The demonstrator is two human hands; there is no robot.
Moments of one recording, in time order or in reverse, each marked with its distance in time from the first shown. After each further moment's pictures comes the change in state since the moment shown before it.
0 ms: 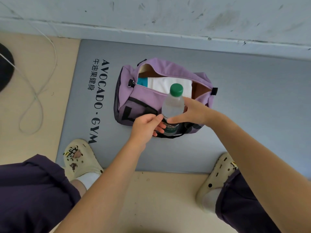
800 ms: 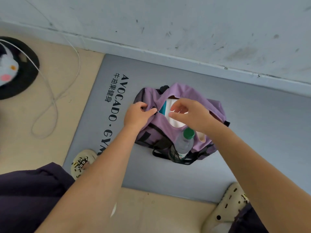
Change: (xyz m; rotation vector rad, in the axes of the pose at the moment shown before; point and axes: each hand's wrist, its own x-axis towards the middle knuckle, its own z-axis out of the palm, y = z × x) left_hand 0.095 0.036 -0.084 0.604 0.313 0.140; right_hand 0.048 -0.074 0.016 -0.263 0.274 -0.060
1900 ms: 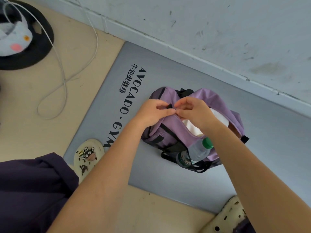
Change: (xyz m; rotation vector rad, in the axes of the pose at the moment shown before) left_hand 0.002 -0.006 -0.036 -0.334 -0.274 0.094; right_hand 0.049 -0.028 0.039 0.289 -0.074 0.087
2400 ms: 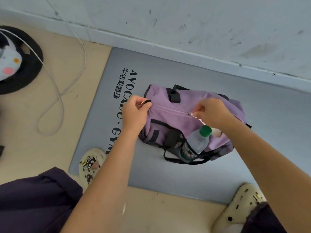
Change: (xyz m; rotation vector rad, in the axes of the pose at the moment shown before) left_hand -0.011 -0.009 -0.002 -0.075 0.500 0.020; right_hand -0.015 0.027 -0.045 -0.833 0.057 0.151
